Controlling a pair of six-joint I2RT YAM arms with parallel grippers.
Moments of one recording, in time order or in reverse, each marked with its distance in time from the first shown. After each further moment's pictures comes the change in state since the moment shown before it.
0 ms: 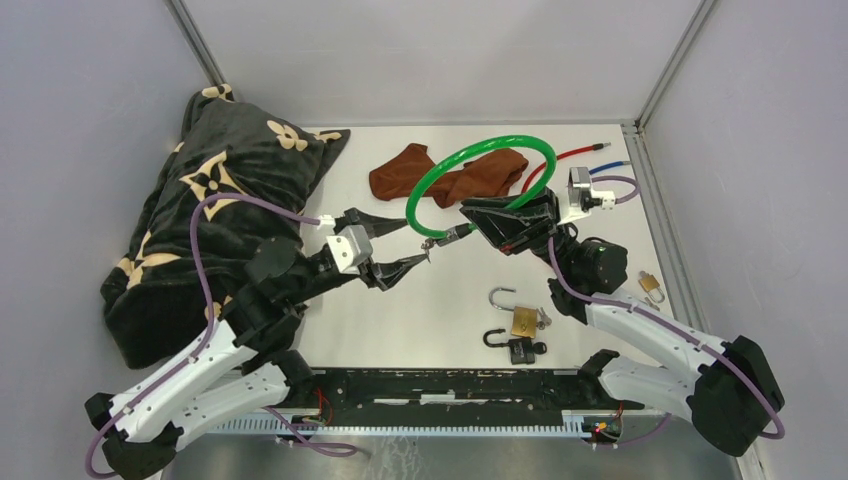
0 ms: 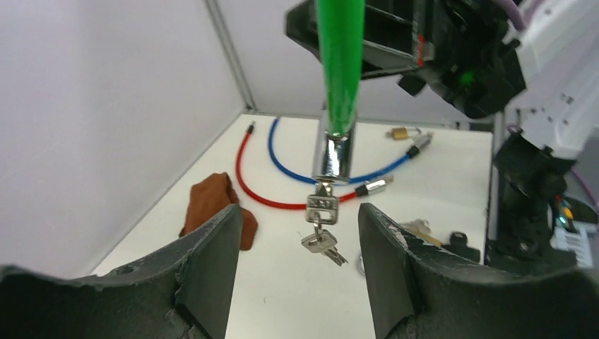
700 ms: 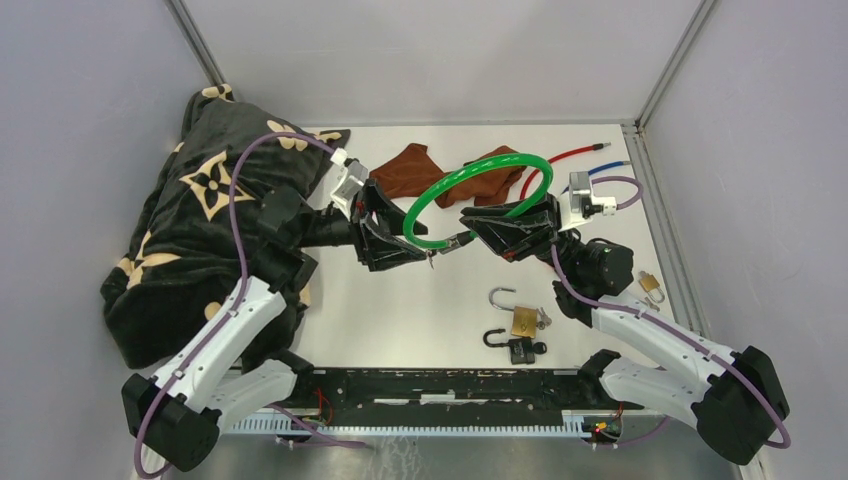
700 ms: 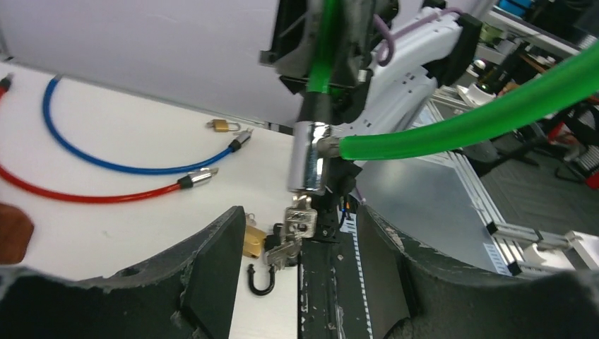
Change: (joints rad) left arm 0.386 0.277 0.071 0.211 0.760 -0.660; right arm 0.000 -0.058 0.008 -0.086 -0.098 -0.059
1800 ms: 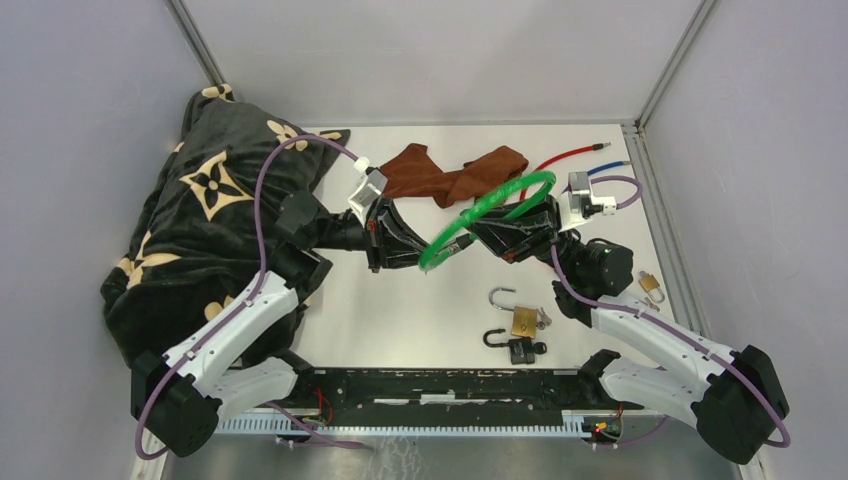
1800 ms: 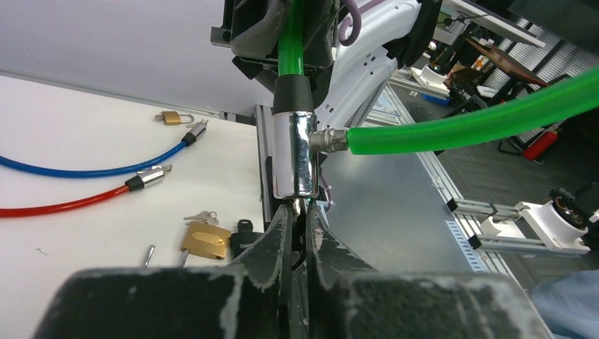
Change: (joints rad) left arm -0.089 0.067 -0.047 0.184 0.102 -0.084; right arm 0.002 0.003 0.000 0.012 -0.006 0.014
